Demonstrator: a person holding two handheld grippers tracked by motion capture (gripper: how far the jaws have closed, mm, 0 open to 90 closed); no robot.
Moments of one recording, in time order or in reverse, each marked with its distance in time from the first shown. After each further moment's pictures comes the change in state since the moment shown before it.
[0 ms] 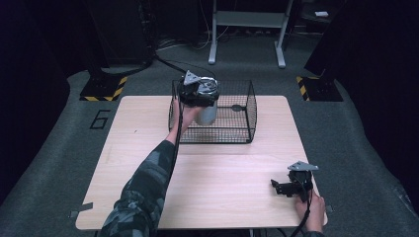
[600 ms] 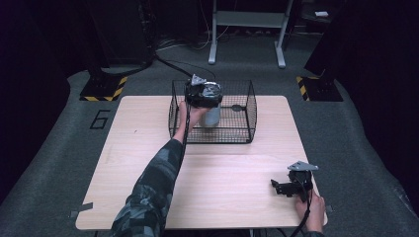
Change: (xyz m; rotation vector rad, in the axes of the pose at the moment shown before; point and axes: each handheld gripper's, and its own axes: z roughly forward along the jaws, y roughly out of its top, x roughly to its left) left arm 0.007 -0.020 0.037 0.081 -0.002 -0.069; right arm 0.001 0.000 0.000 0.010 0.000 0.004
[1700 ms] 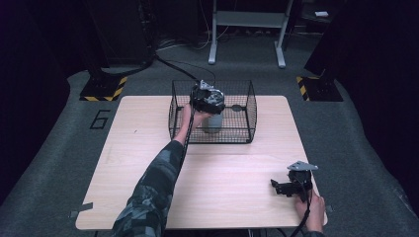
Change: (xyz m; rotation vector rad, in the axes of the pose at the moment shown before) left arm -0.006 -0.014 0.021 0.140 -0.014 0.080; right arm 0.001 0.001 0.001 0.000 0.002 -0.001
